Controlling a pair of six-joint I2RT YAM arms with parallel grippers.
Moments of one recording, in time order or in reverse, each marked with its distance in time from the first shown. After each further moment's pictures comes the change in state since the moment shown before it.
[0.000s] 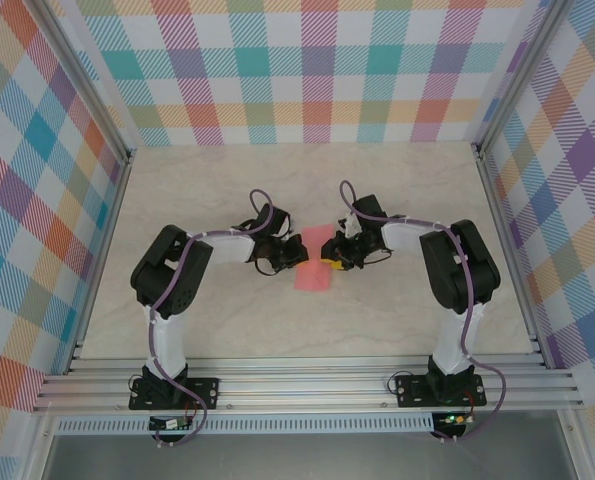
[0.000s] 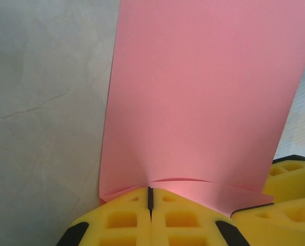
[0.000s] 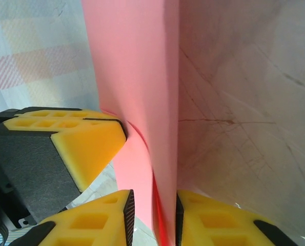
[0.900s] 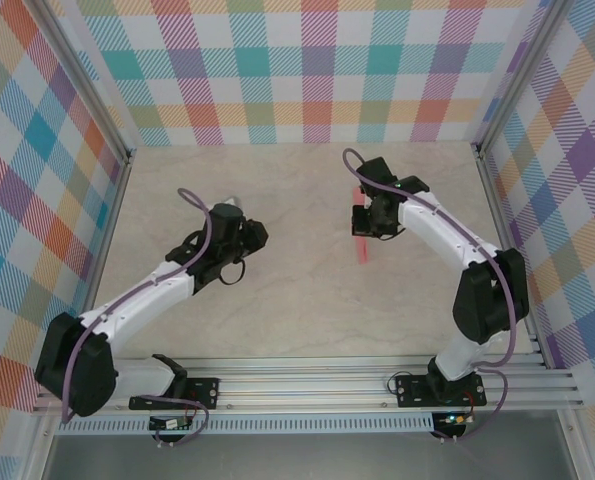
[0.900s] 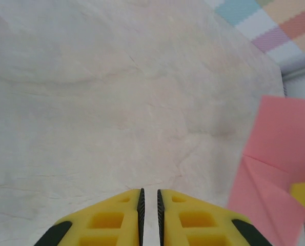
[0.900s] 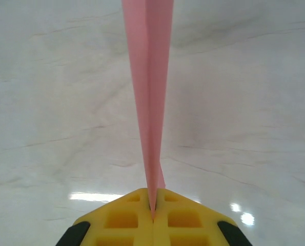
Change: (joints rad) left arm 0.006 -0.733 -0.276 -0.119 -0.529 -0.032; right arm 0.050 -0.243 0.359 -0.682 0.787 -0.248
